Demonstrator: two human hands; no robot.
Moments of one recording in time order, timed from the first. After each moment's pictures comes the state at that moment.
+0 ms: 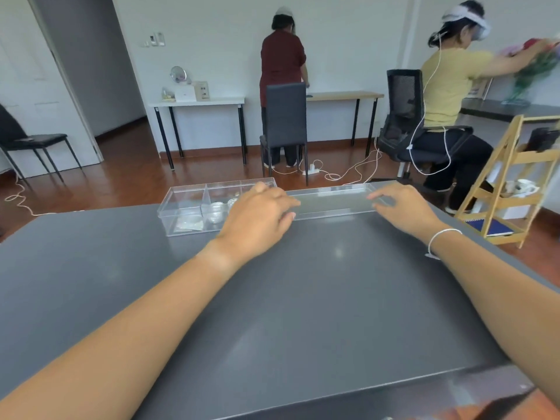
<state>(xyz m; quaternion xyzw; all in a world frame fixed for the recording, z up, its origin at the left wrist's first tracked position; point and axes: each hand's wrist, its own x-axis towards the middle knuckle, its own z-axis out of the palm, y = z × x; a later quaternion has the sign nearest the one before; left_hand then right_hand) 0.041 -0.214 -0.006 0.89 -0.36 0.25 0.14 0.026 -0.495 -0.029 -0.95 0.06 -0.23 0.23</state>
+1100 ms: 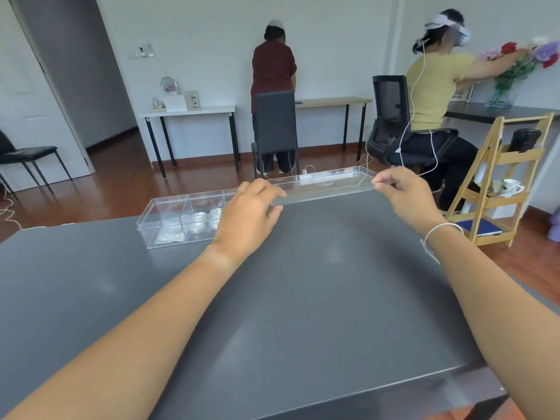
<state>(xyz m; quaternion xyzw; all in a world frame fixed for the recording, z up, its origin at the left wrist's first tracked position) 0.047 -0.248 -0.007 0.86 -0.33 0.31 0.24 0.008 -0.517 -0.008 -0.85 0.06 -0.34 0.39</state>
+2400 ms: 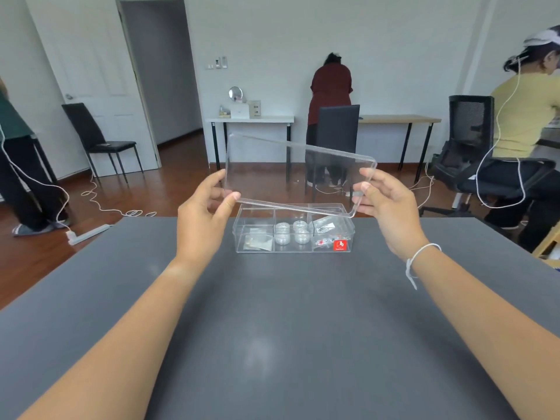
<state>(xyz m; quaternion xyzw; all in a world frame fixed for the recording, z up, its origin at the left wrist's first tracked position) 0.090 -0.066 -0.002 0.77 -0.13 0.37 0.51 0.071 -0.341 0.015 -0.68 -0.08 -0.27 0.68</state>
